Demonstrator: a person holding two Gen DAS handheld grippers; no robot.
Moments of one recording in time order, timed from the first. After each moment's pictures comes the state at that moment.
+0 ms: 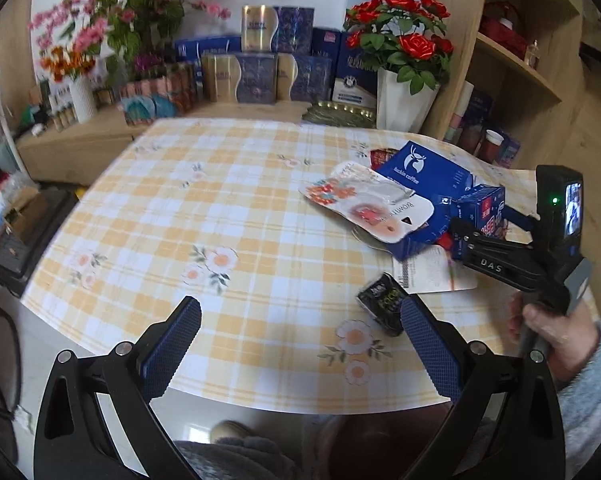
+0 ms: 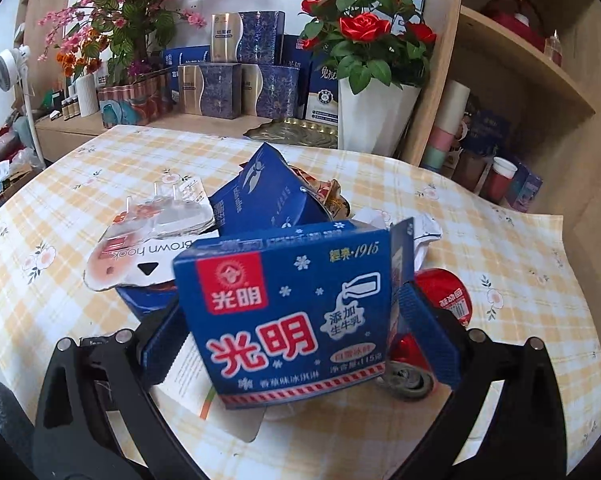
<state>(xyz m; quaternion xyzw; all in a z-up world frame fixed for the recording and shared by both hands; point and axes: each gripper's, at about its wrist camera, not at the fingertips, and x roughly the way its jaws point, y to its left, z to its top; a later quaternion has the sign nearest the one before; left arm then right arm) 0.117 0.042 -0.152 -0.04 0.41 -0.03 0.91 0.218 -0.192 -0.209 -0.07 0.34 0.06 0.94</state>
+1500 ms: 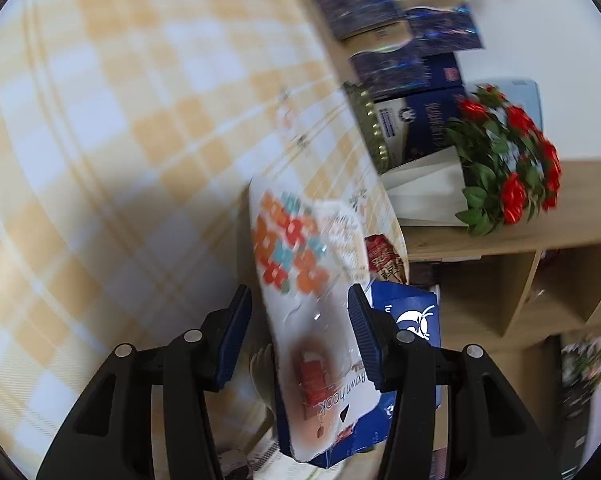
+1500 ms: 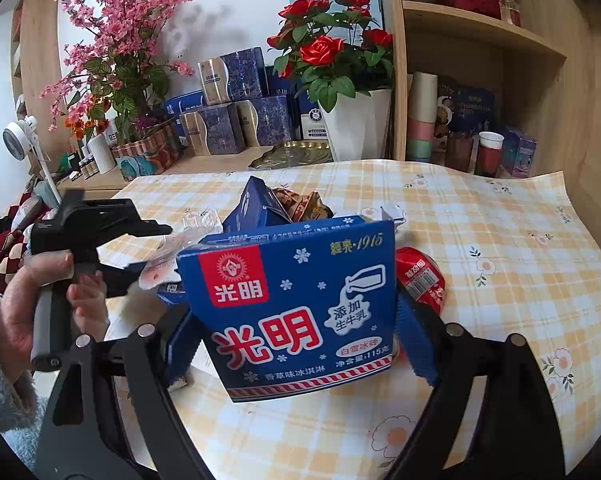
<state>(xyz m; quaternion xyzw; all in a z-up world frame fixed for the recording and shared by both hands) 0.313 0.065 -0.287 -0.53 0.44 -0.07 0.72 0.169 -0.247 -0.176 0.04 0.31 0.09 0.95</state>
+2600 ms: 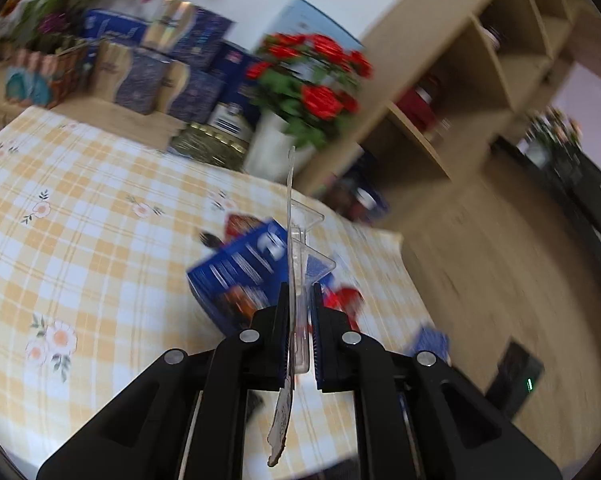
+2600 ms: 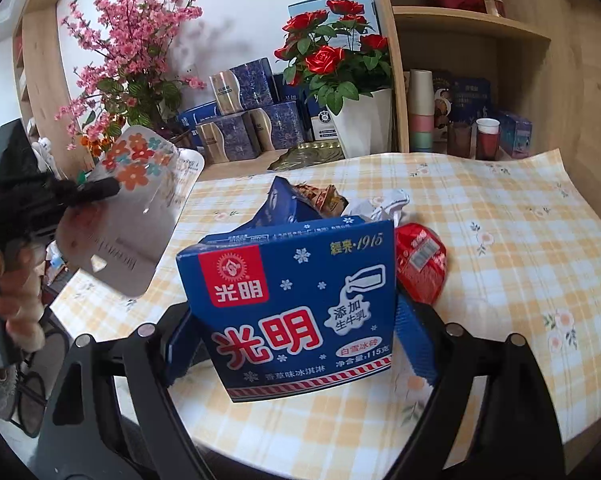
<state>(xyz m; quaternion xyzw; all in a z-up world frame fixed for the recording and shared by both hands) 0.192 0.032 -0.112 -0.22 0.35 -0.28 0.87 0.112 -0.253 -0.155 0.08 0.31 0.11 0.94</state>
